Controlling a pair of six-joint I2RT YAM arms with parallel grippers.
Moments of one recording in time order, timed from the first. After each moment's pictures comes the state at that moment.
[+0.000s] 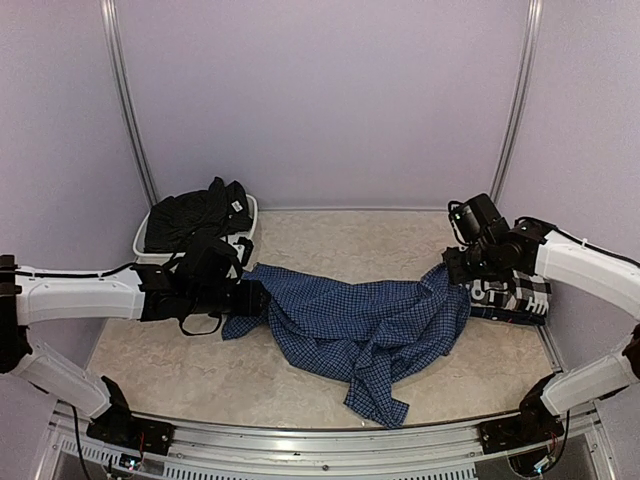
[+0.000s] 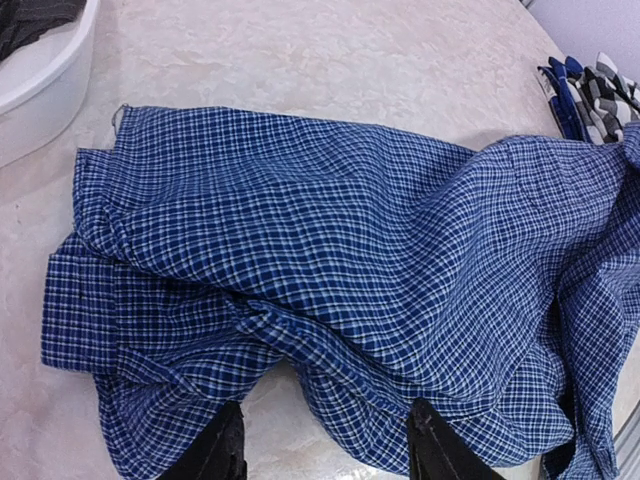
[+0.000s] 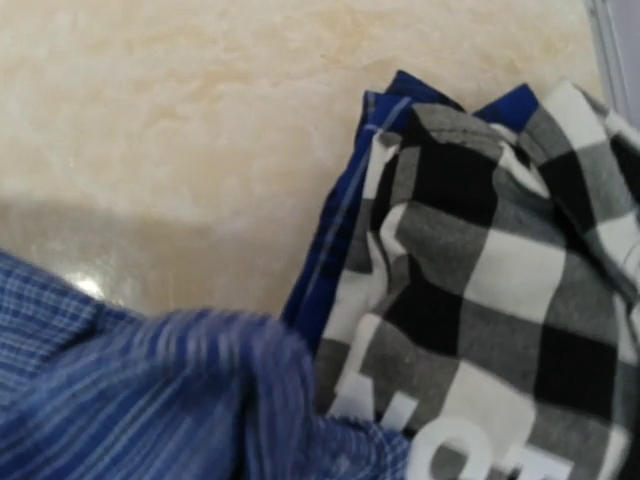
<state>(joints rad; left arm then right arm) -0.82 1.35 0.80 -0.17 -0.18 -0.52 0.58 1.28 1.03 -0.66 0.47 0.25</state>
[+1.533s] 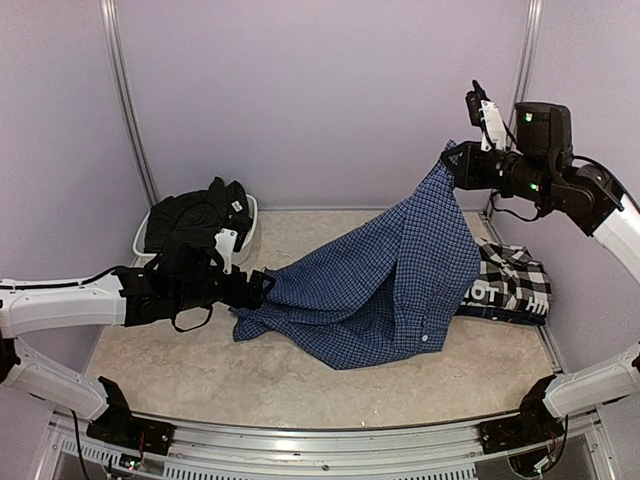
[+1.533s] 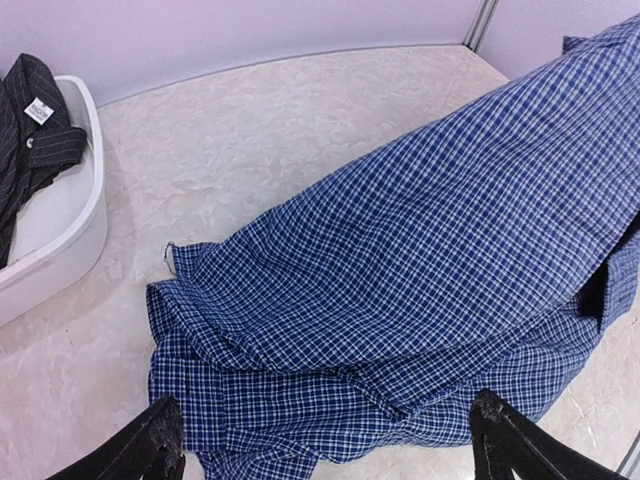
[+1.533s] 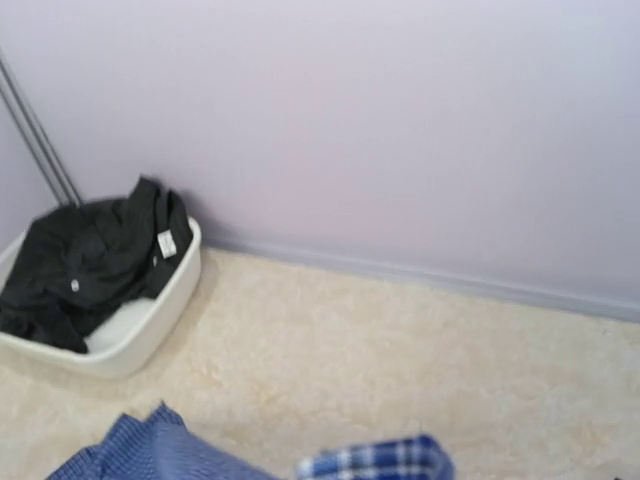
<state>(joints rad) -0.81 1.25 0.76 -0.04 -0.20 -0.28 0.65 1.18 1.48 -0.54 0.18 0.21</state>
